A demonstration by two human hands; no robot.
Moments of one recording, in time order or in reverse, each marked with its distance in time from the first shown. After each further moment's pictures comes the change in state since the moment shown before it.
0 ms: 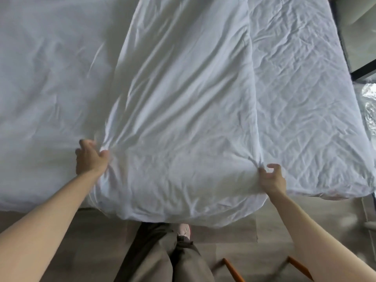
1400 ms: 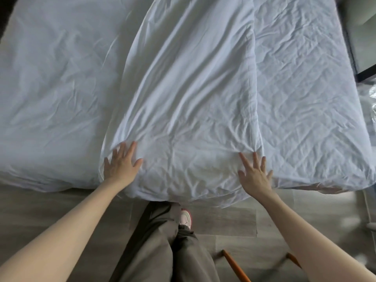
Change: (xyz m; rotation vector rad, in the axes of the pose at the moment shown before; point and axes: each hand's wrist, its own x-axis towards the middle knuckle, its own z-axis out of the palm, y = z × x) left_hand -0.083 -0.028 0.018 0.459 -0.351 0.353; right_hand -0.056 0.011 0.011 -0.695 -0.250 -0.432
